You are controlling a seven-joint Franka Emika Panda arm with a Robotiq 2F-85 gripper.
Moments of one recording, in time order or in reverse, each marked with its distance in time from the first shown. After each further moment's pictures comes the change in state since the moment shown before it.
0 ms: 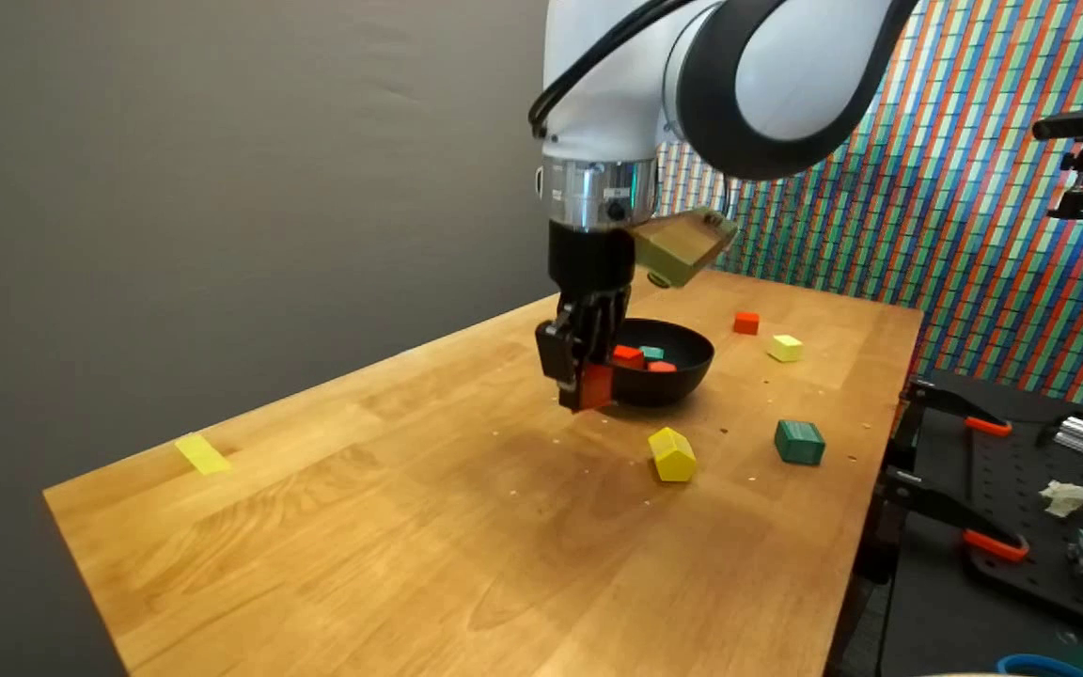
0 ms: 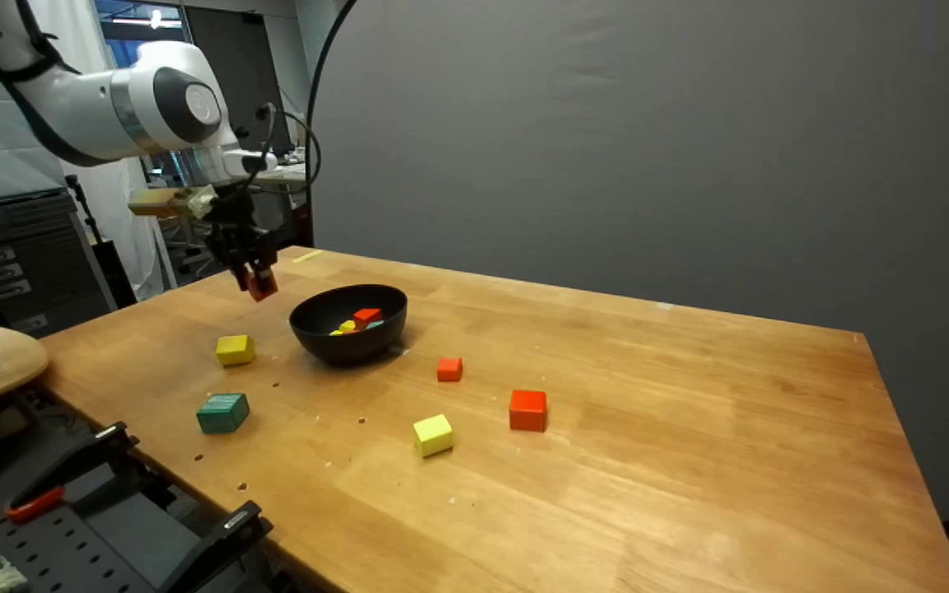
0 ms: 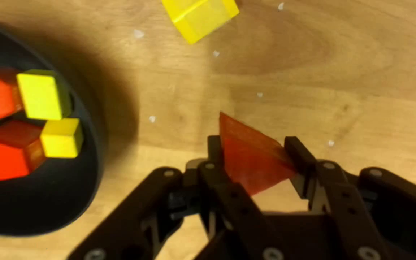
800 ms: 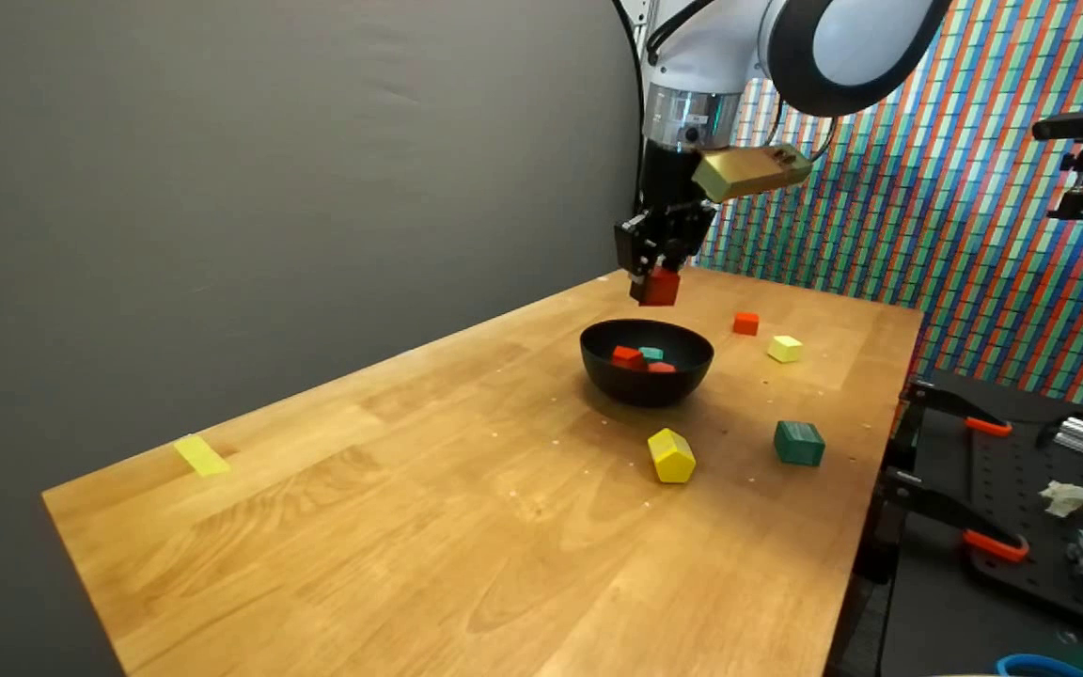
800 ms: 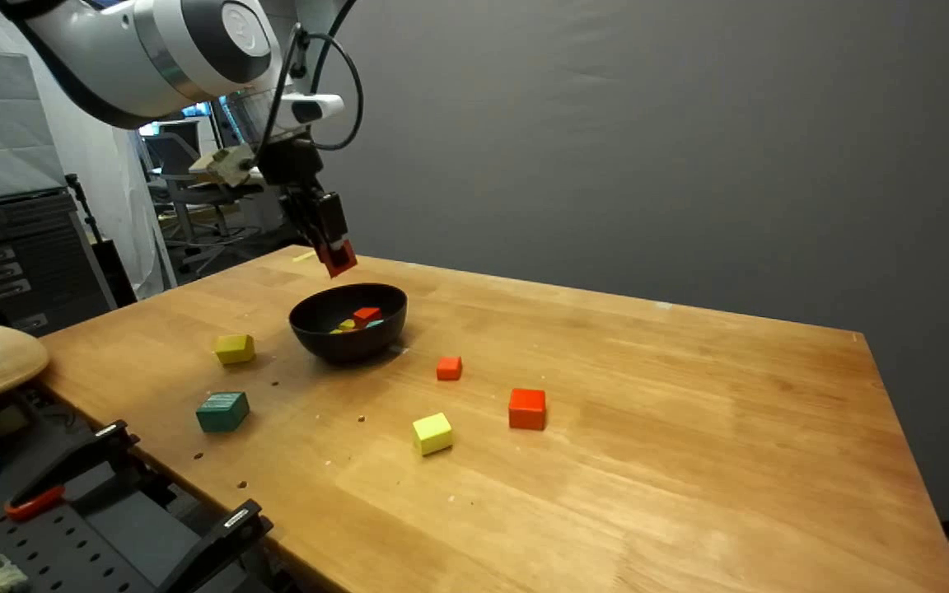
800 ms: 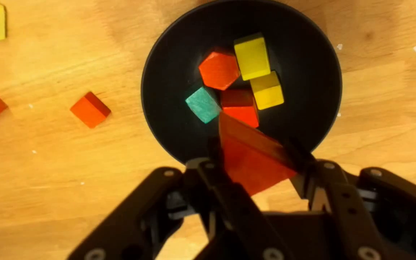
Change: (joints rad) arm -0.259 -0.237 -0.048 -0.208 -0.191 0.063 0.242
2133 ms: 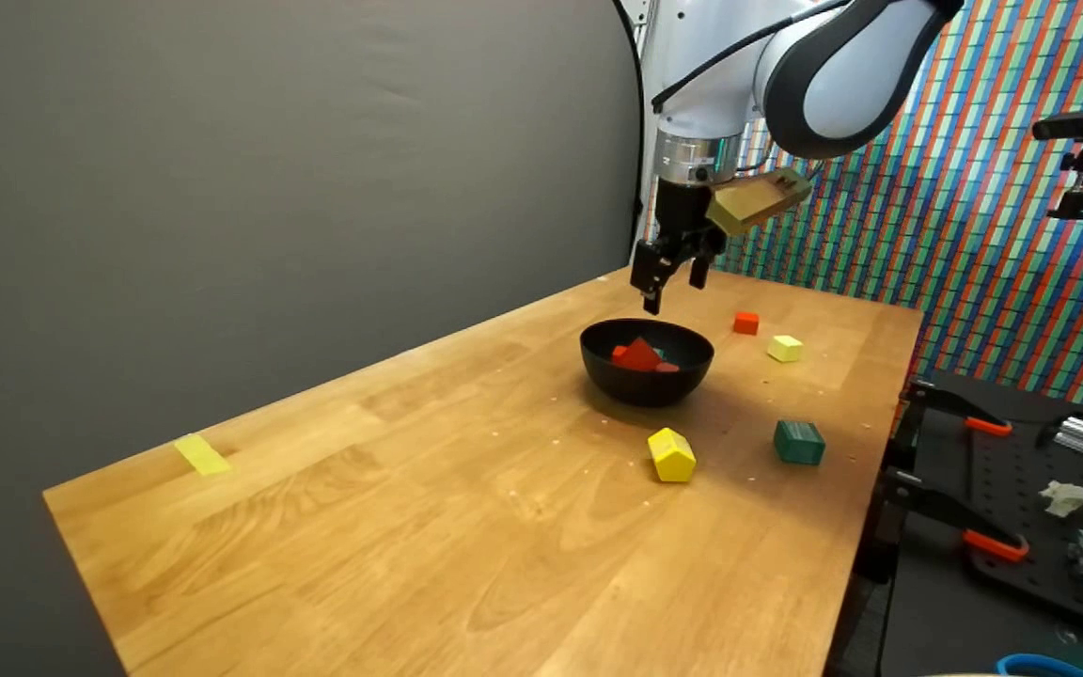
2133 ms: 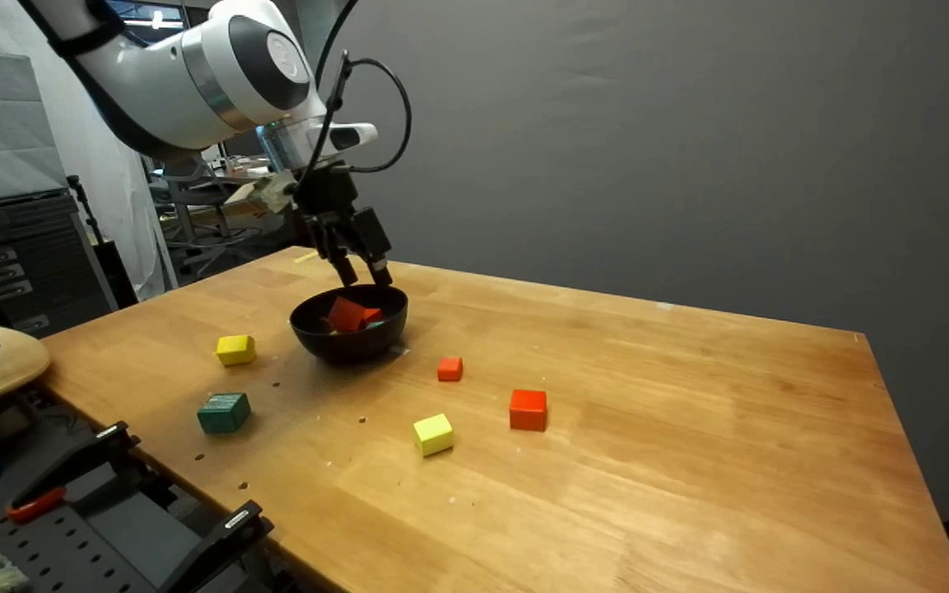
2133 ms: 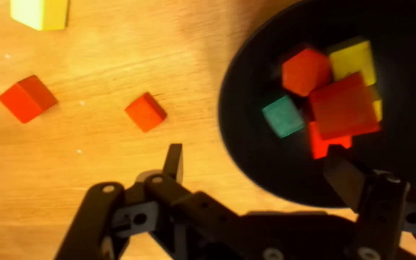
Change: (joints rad) arm -0.015 0.074 -0.097 0.015 -0.139 -0.003 -0.015
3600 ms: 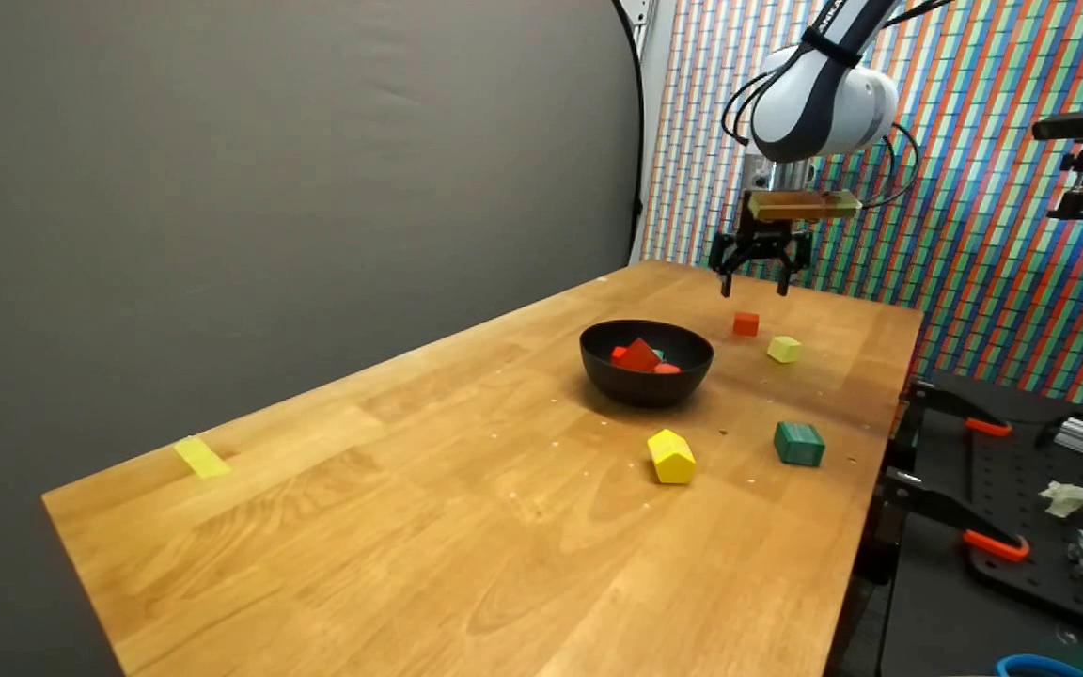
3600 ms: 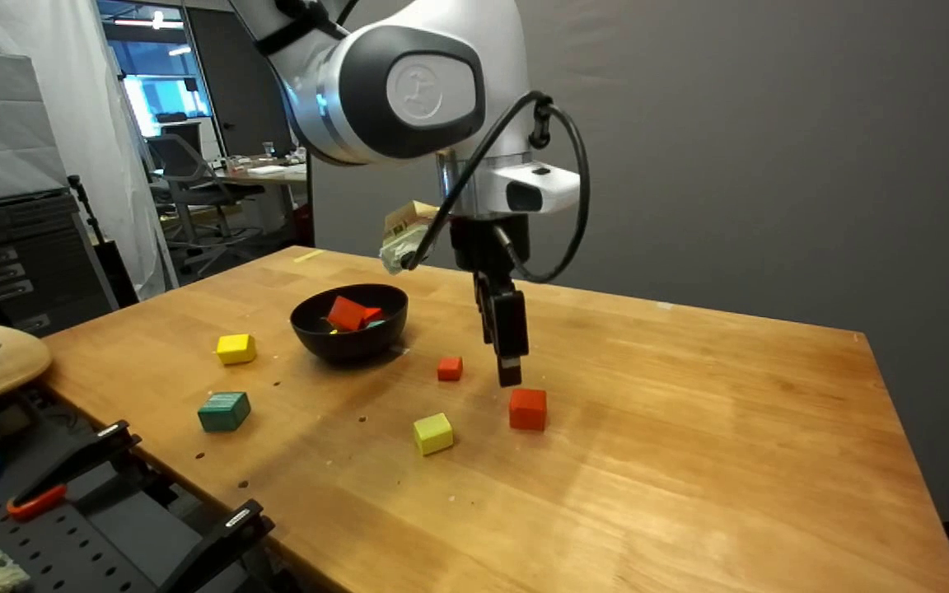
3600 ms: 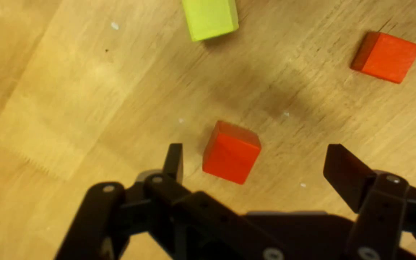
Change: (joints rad) arm -0.342 0.148 -0.123 0.082 0.549 0.004 -0.279
